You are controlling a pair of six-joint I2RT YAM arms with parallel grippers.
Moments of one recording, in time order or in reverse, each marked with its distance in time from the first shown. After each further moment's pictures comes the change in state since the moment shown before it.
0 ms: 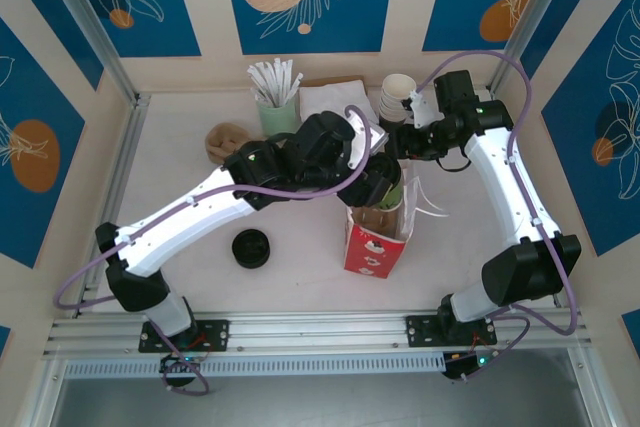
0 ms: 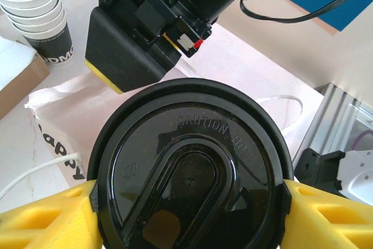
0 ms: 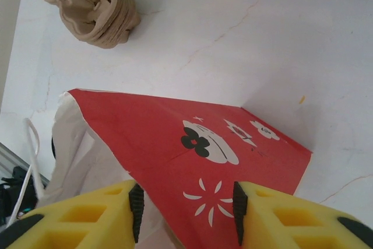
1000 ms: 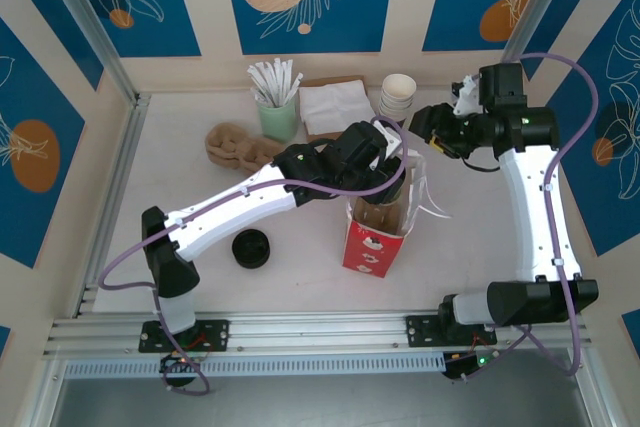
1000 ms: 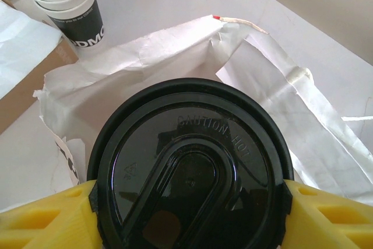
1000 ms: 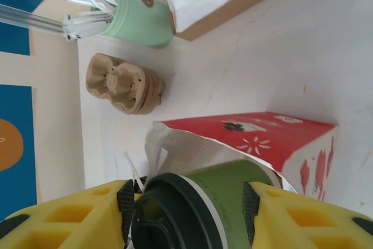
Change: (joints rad) left arm 0.016 0.175 0.008 0.071 -0.134 0.015; right arm -0.139 -0.127 0.105 -0.067 -0.020 0.414
